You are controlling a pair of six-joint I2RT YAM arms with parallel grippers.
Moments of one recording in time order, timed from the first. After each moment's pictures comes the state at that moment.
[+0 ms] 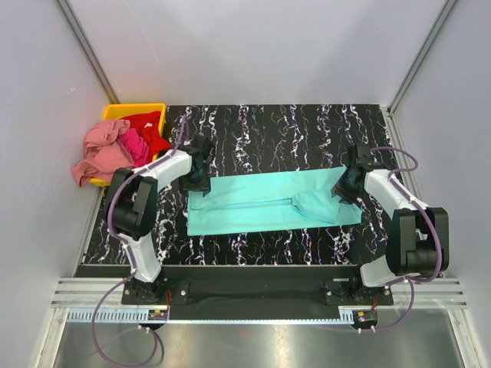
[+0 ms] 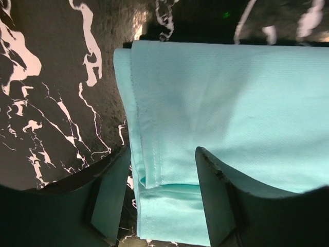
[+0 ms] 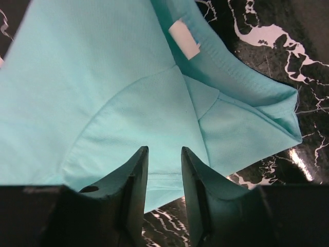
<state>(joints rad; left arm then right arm) -0.35 1.86 1.27 -0.78 -0.21 -0.44 0.04 1.49 0.94 -0.63 0.05 0.68</state>
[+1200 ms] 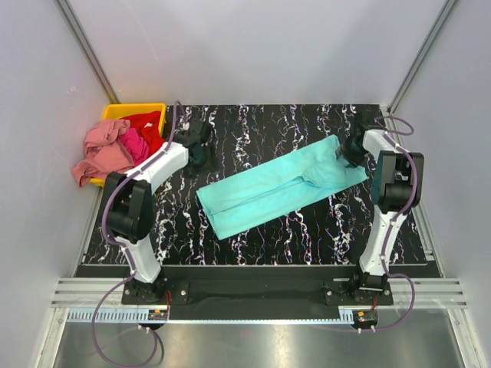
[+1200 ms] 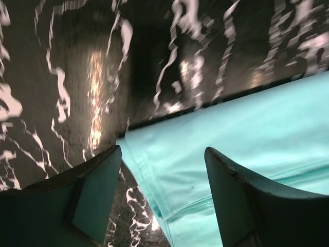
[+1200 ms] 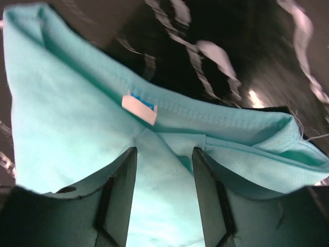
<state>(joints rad) -0.35 1.81 1.38 -0.72 -0.12 -0.51 -0.08 2.13 1.57 -0.58 0.08 0.69</state>
